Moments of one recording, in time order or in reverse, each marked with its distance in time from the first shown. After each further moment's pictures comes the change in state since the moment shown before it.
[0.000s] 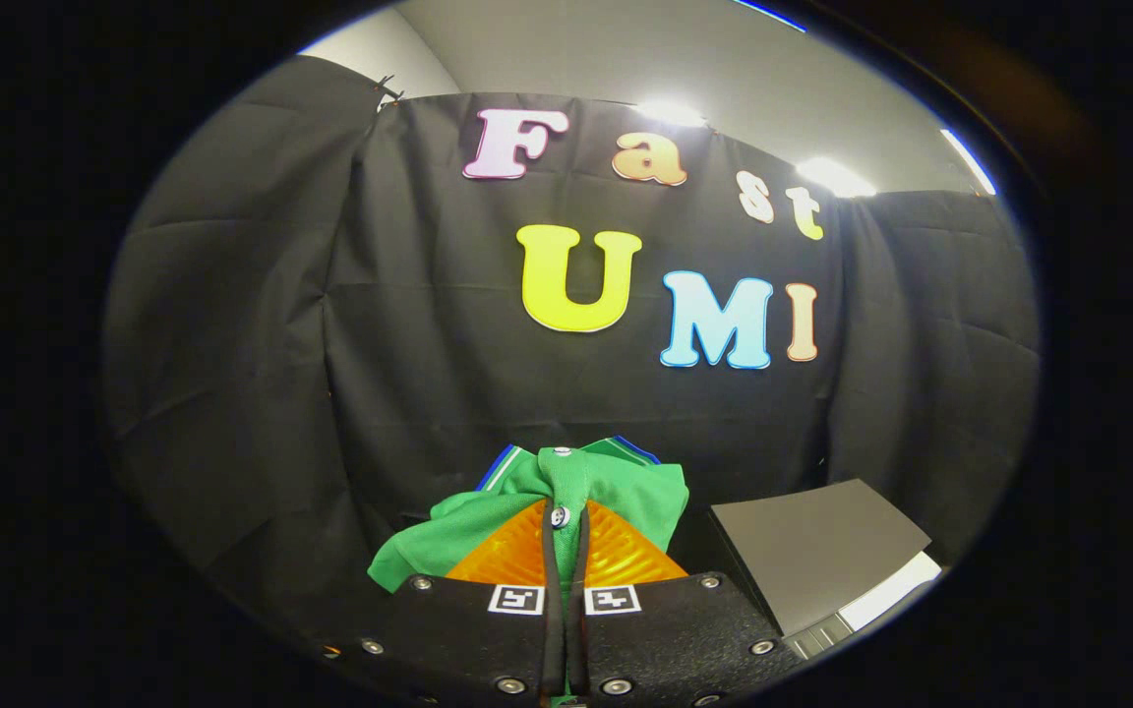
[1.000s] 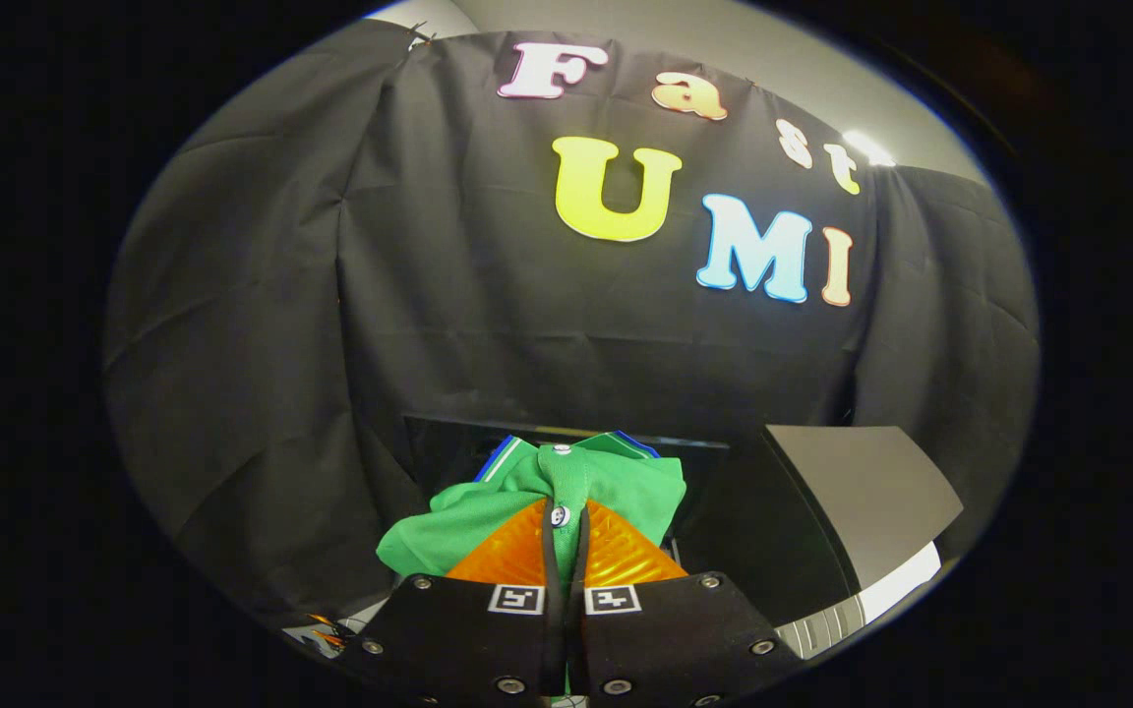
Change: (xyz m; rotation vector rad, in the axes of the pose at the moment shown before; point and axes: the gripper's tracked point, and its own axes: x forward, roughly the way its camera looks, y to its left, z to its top) arm 0.041 0.039 -0.125 -0.053 0.212 0.025
